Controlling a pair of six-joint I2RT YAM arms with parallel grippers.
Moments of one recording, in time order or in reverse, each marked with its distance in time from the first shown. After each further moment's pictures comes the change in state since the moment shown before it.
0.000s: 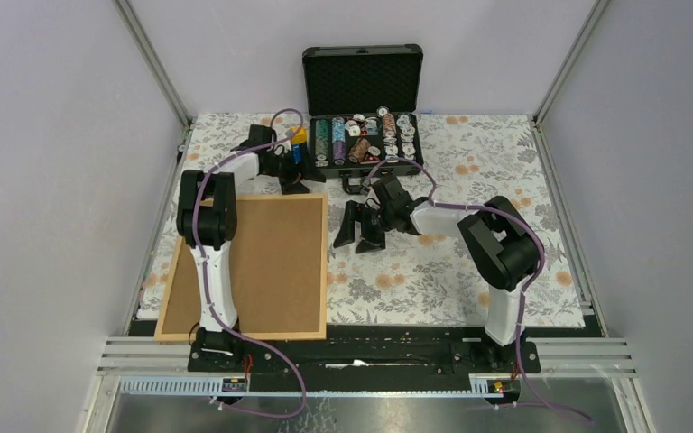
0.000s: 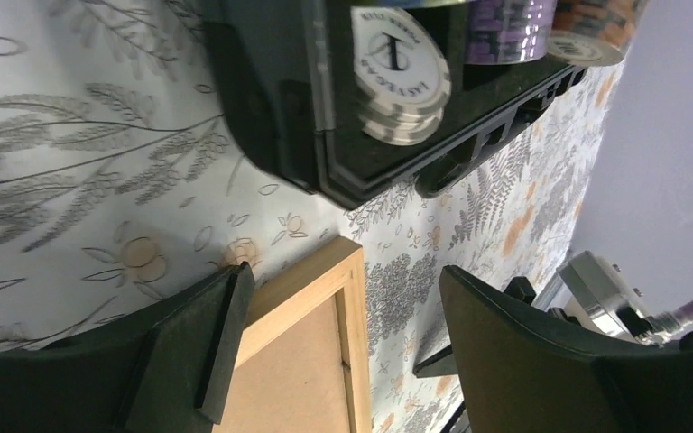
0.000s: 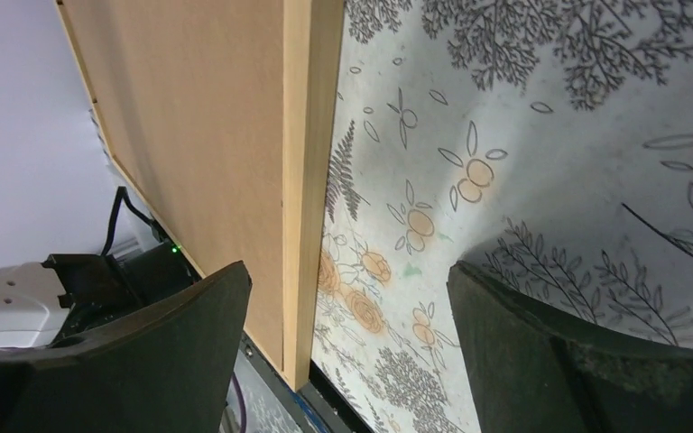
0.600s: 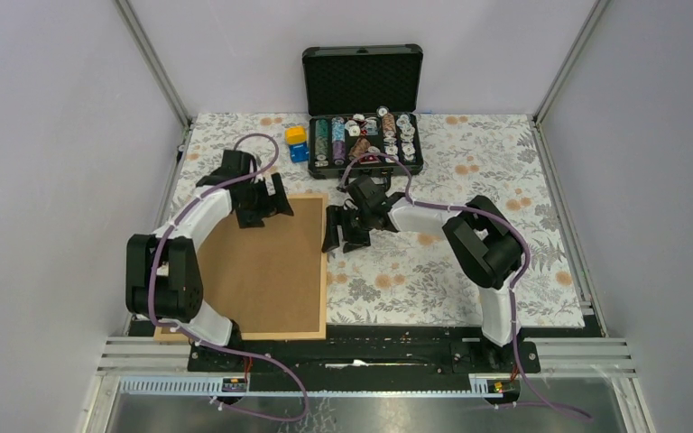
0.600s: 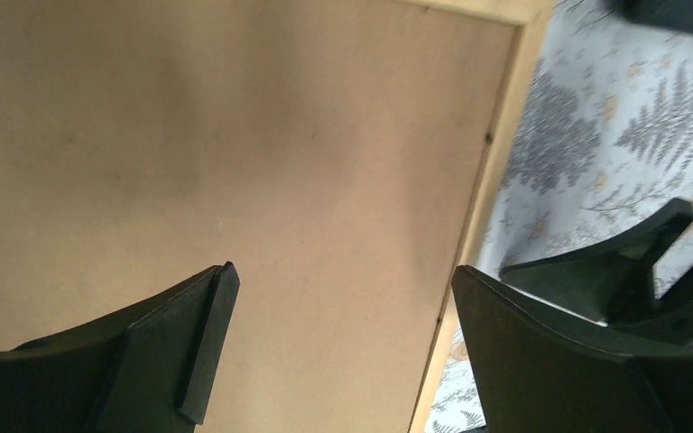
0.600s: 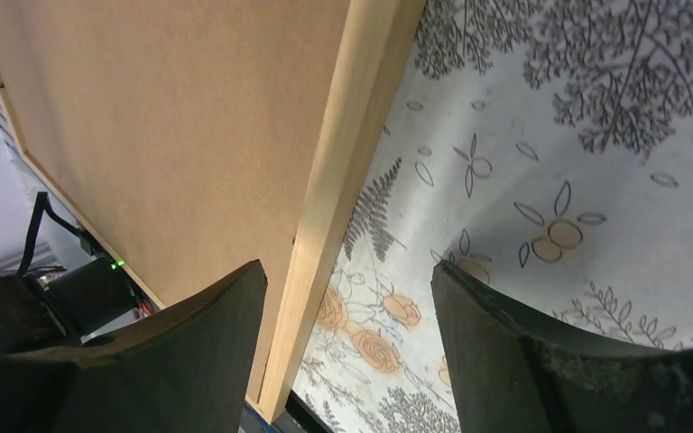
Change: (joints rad) left arm -0.017 -0.656 -0.472 -0.227 -0.526 0.041; right arm 0.108 0.078 0.164 -0.127 0.142 -0.083
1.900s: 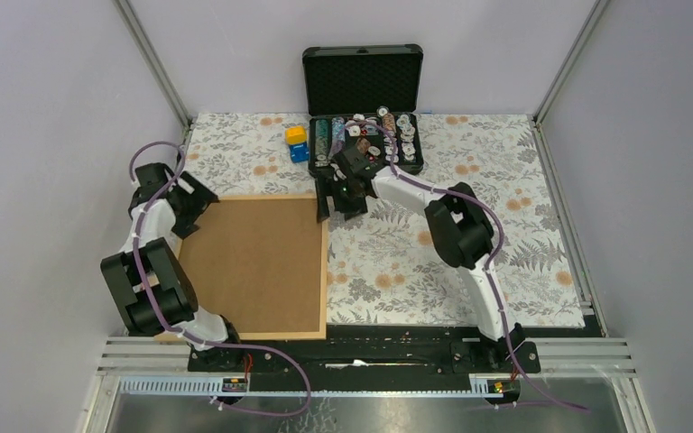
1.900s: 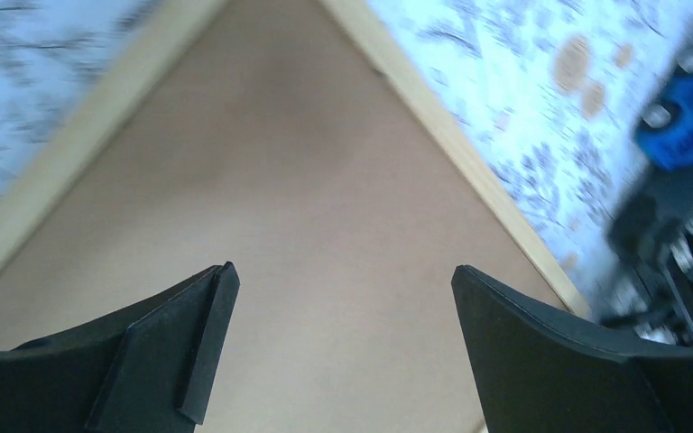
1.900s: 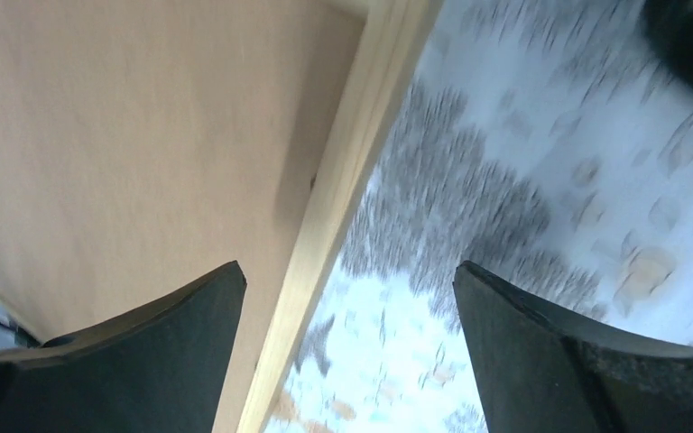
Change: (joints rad) left arm 0.481 -0.058 -0.106 0.163 -0.015 -0.164; right arm -0.052 0.320 0.605 -0.348 0.161 -0.188
